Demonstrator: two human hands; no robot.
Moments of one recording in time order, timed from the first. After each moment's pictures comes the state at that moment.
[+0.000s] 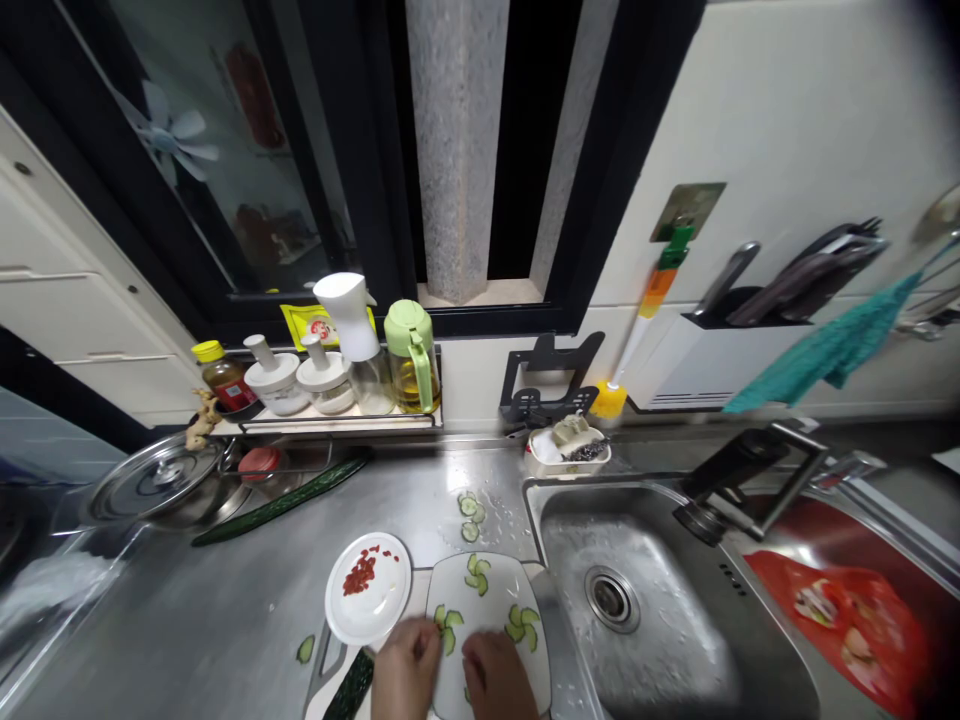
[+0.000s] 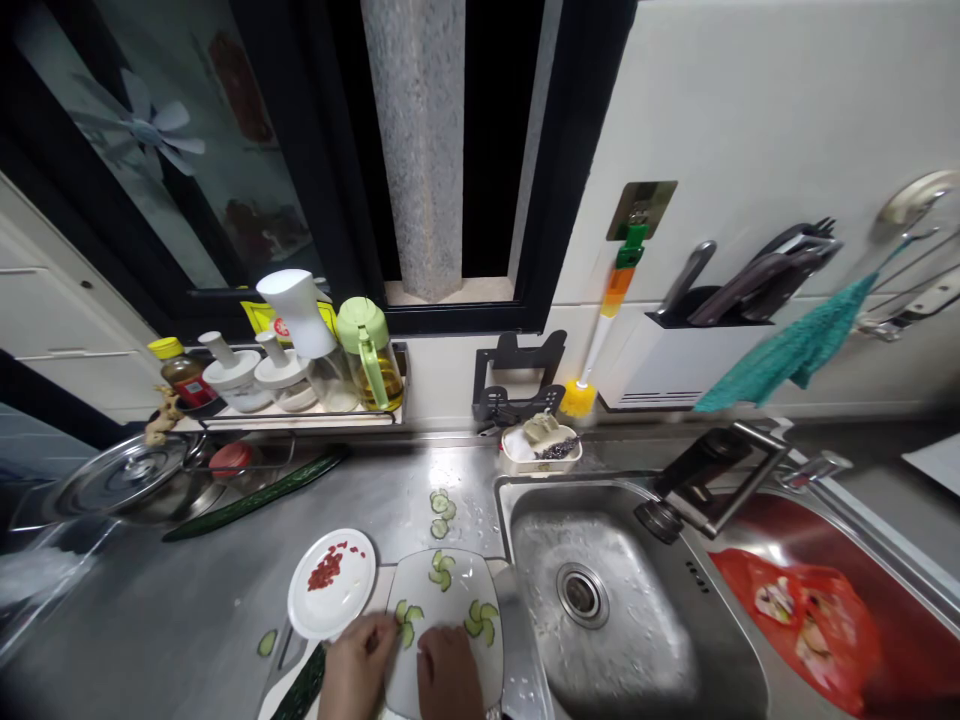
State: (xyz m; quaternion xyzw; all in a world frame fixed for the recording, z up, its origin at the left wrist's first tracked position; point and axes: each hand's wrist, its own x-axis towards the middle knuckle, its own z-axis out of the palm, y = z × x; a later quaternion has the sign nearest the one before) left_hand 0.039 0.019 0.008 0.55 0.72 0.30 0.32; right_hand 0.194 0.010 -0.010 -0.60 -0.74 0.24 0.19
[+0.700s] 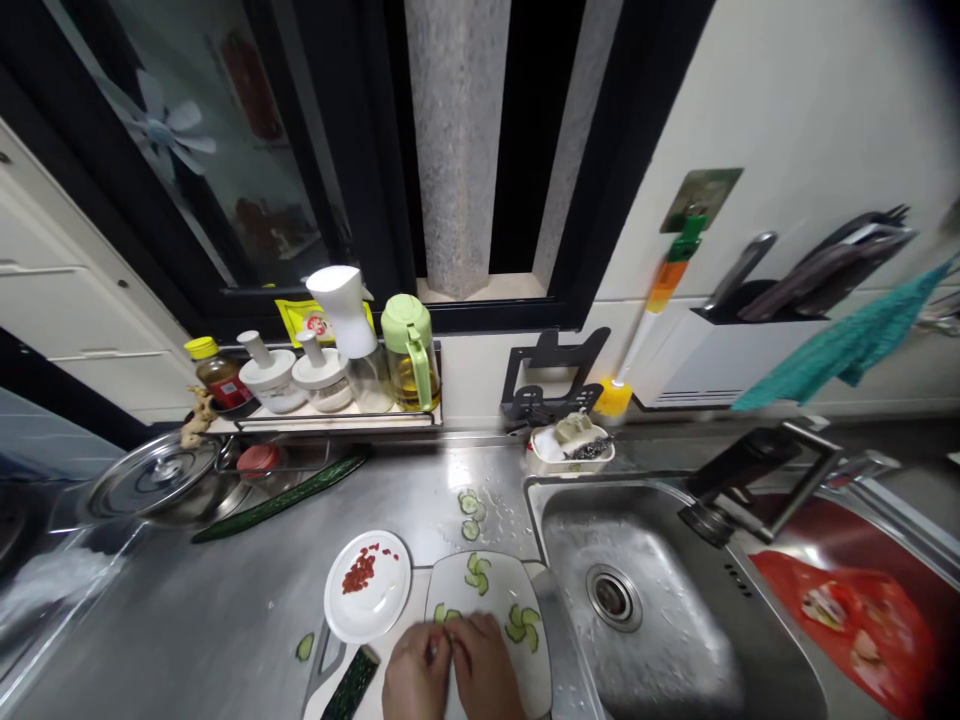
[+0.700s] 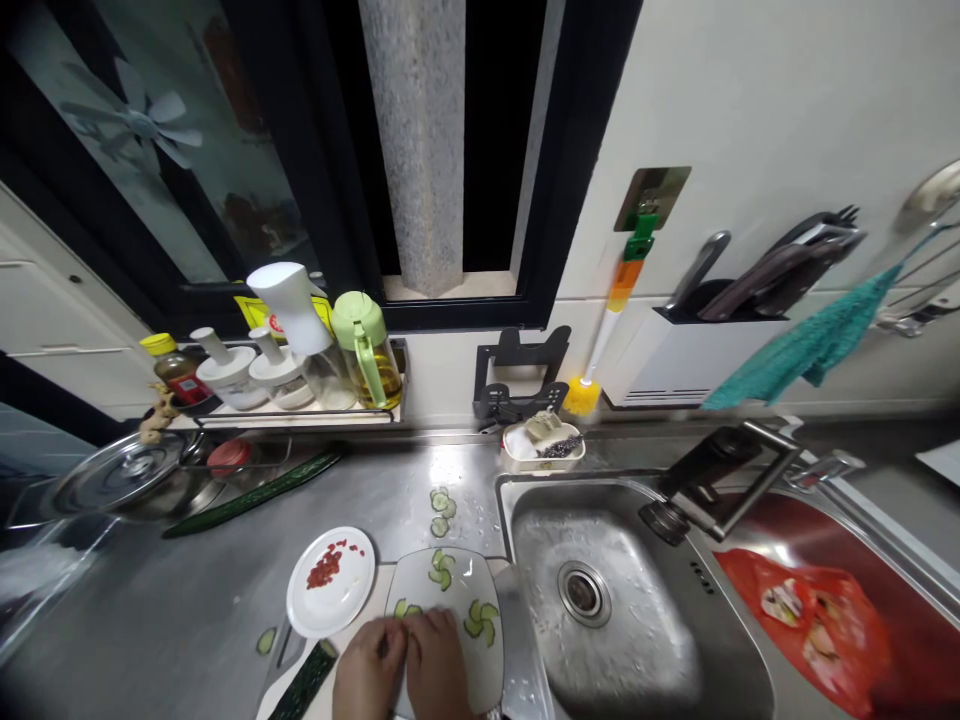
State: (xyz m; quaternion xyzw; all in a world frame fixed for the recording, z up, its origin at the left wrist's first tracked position) left_hand 0.056 0.014 -0.007 0.54 0.75 0.23 0.30; right_hand 0.179 0.028 0.019 -0.58 -0.71 0.33 0.21
